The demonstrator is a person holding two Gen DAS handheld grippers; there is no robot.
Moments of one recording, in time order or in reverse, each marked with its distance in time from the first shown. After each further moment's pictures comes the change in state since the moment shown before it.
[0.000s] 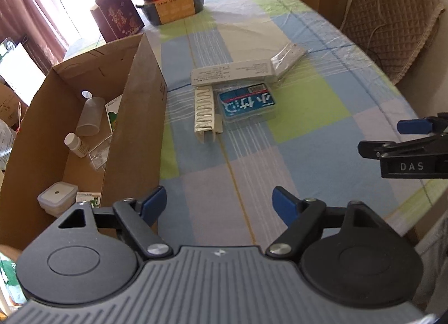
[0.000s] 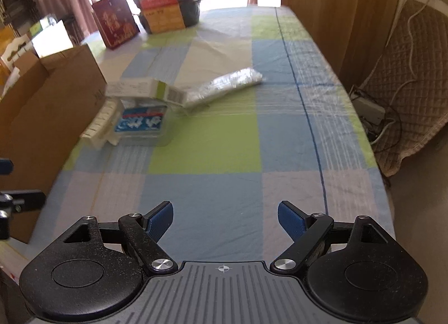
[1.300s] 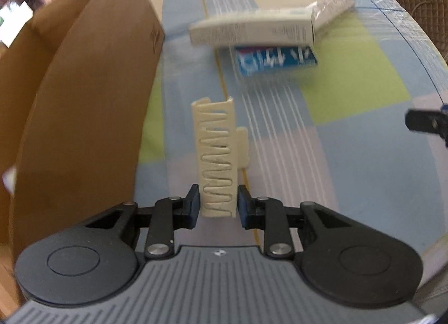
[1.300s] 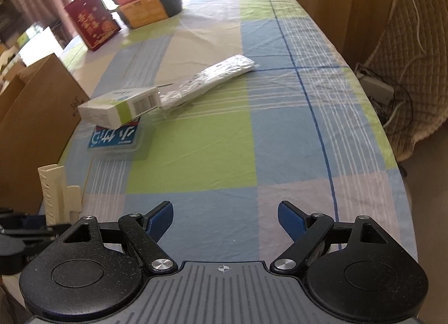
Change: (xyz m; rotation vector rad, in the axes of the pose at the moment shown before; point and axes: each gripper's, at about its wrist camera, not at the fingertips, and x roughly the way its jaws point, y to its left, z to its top) left arm 0.099 0.003 0.000 -0.102 0.195 0.052; right arm 0.038 -0.016 0.024 0.066 0.044 0.035
